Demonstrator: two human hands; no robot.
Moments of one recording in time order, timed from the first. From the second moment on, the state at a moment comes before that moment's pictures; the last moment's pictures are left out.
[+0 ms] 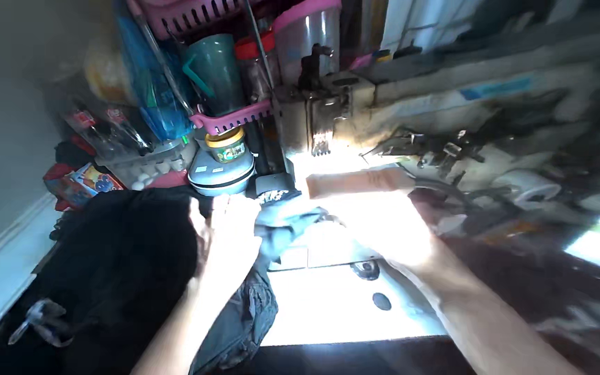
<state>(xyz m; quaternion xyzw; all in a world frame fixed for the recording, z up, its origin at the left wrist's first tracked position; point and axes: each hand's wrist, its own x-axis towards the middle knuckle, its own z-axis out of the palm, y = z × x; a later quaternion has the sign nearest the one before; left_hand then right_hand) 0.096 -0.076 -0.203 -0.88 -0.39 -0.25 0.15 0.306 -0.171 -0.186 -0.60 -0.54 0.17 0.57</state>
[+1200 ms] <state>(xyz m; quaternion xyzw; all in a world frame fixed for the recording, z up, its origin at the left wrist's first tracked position) 0.118 -0.088 -0.222 -0.92 -0.29 -0.18 0.18 0.276 -0.246 -0.276 -0.56 -0.46 0.35 0.59</state>
